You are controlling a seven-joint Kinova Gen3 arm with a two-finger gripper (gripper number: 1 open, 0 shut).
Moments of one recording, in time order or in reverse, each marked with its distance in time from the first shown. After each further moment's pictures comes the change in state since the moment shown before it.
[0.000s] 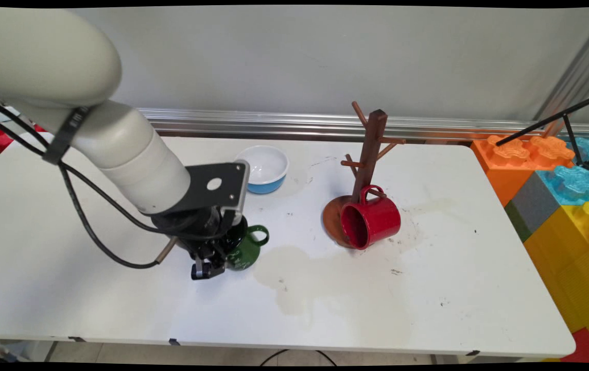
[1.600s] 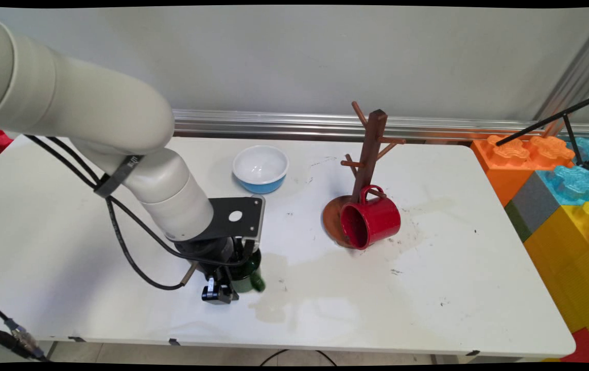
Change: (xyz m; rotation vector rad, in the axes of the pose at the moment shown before) arm 0.004 -0.003 0.067 -0.054 -0.051 -0.014
